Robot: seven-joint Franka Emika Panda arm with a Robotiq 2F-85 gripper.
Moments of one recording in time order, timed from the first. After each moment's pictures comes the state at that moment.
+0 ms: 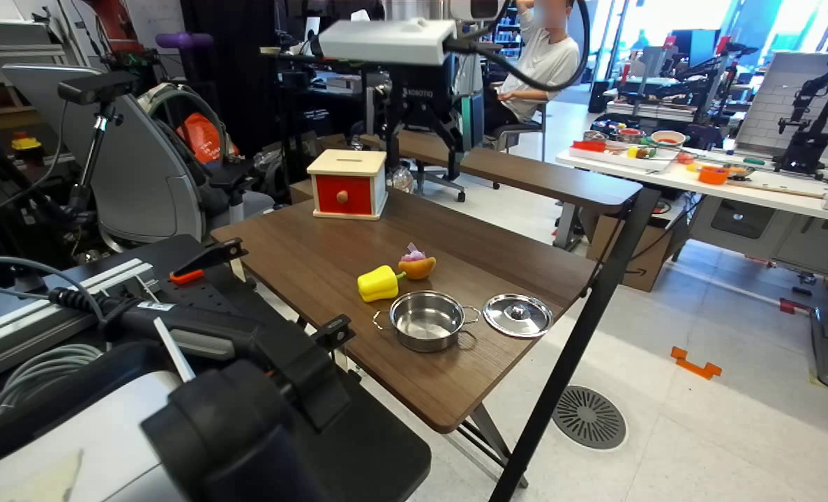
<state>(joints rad) -0.02 0.21 -0.10 -2.29 0.05 2.57 -0.41</state>
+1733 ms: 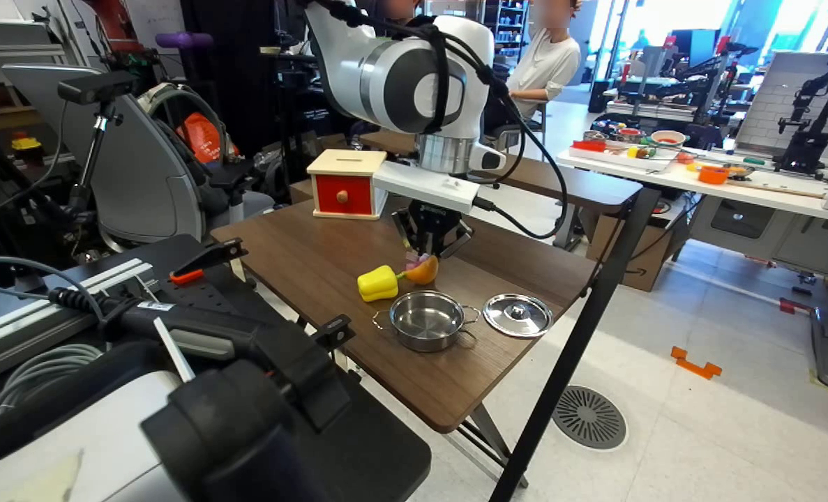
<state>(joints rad) -0.15 0.71 0.05 -1.95 -0.02 2.58 -0.46</state>
